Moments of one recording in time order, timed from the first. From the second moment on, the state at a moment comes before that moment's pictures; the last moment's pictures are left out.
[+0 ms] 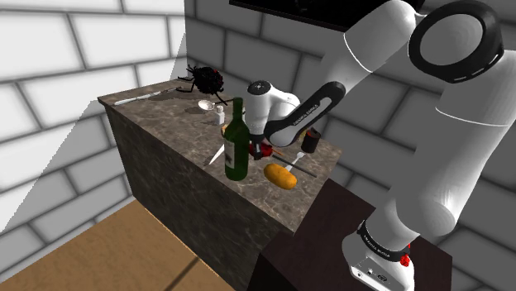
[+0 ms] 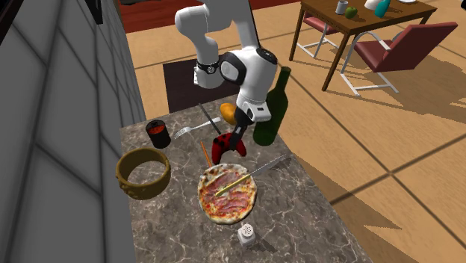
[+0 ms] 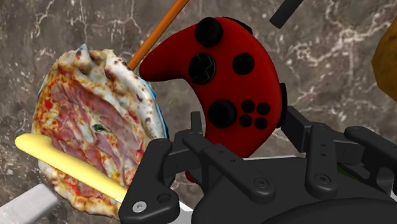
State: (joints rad) arm 0.04 0.18 0.02 -2.37 -0.61 2.58 -0.34
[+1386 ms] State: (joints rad) arm 0.04 -0.03 0.05 -2.32 -0.44 2.34 -0.52
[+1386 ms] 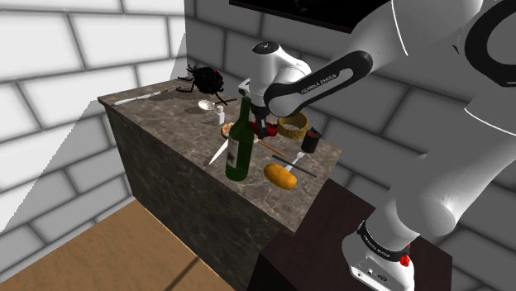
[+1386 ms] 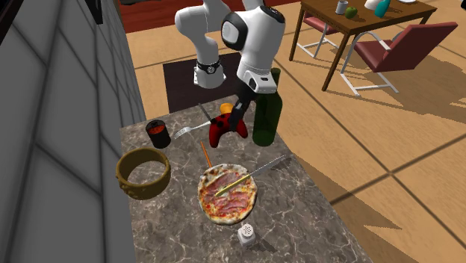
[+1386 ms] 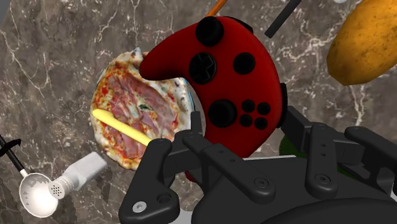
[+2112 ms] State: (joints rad) arm 0.02 -0.10 0.02 -2.28 -0.40 2.26 -0.62
